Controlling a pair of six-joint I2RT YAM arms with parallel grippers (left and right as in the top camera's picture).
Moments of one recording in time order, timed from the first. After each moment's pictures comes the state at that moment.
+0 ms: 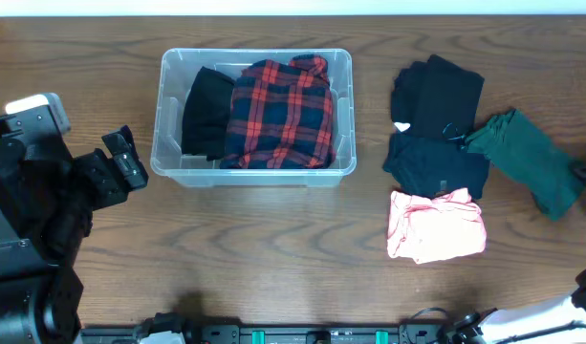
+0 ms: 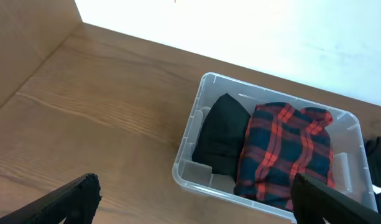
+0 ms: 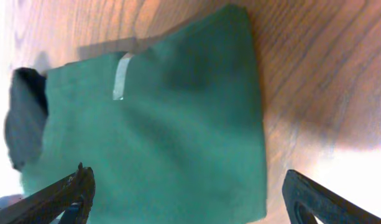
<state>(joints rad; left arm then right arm) 0.14 0.99 1.64 -1.21 -0.01 -0.17 -1.00 1.90 1.28 -0.70 -0.58 0.08</state>
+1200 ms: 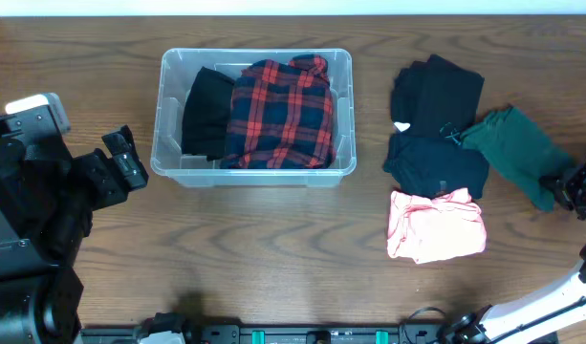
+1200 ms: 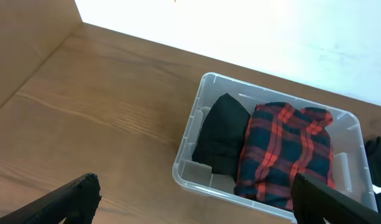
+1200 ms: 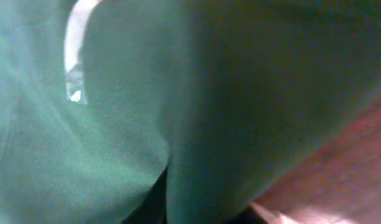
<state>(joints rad) 0.14 0.99 1.64 -1.21 -0.01 -0.17 -0.88 2.06 1.30 -0.69 -0.64 -0.01</state>
